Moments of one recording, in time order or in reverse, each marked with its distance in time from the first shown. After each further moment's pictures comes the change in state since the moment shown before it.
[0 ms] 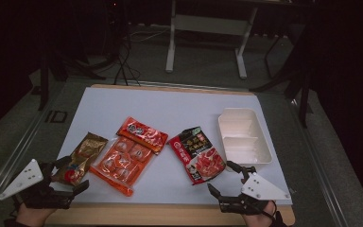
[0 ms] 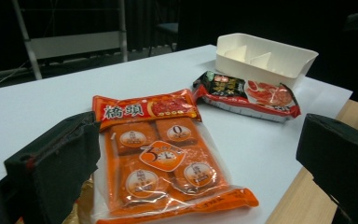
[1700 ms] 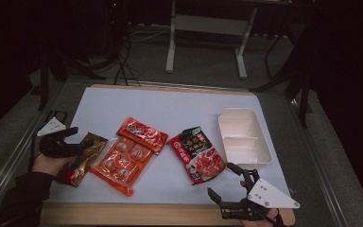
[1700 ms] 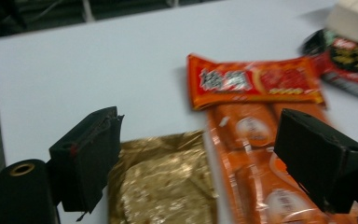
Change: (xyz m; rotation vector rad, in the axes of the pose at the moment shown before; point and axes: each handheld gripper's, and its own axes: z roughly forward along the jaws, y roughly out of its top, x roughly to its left) left arm 0.106 0.013 0.080 0.287 0.199 -0.092; right arm 0.009 0.007 -0.012 -0.119 0.048 0.035
